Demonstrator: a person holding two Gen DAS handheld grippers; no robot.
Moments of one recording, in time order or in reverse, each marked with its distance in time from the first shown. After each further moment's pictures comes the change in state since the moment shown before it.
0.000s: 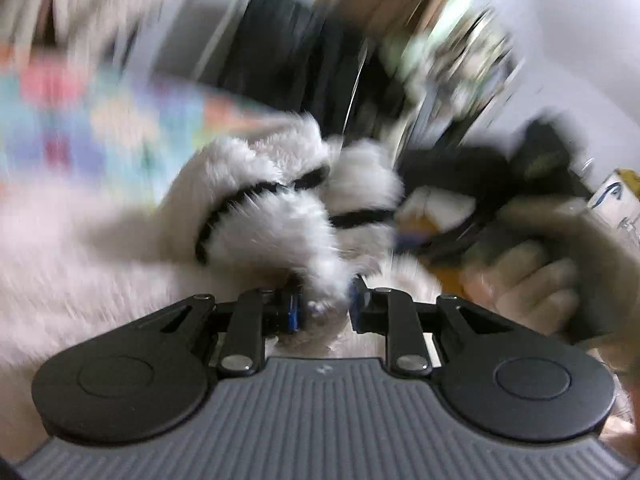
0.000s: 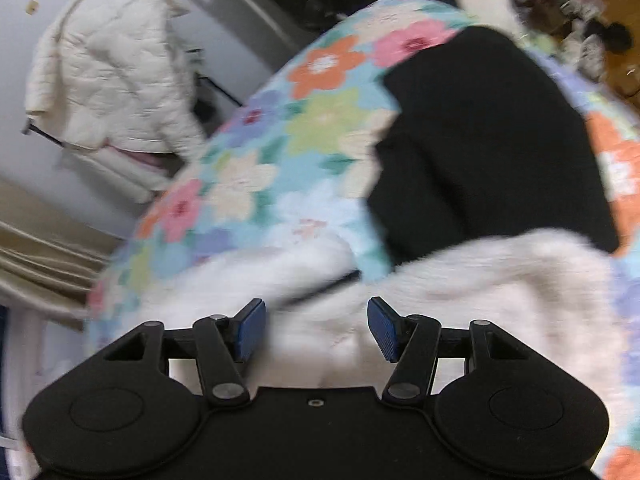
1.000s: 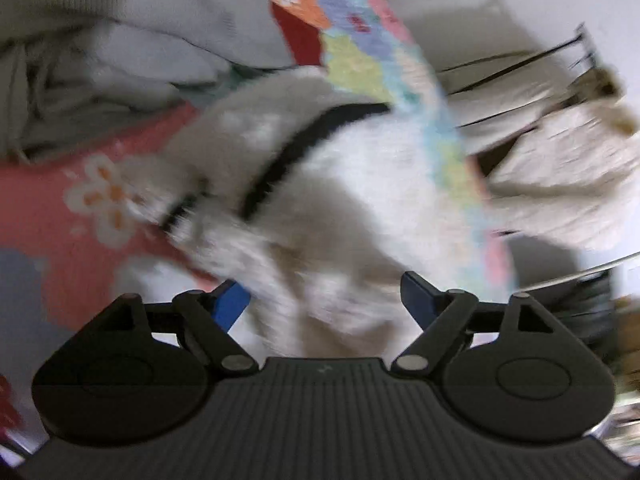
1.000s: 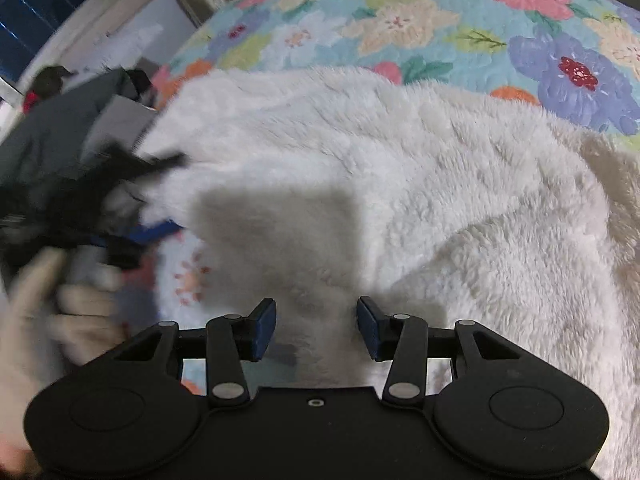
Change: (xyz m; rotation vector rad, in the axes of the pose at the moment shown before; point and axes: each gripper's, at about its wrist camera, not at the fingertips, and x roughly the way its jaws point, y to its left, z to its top) left arm -0.288 0.312 -0.057 -0.899 -0.449 0.677; right arm 0.190 0.265 -0.225 -0.801 0.472 0.239
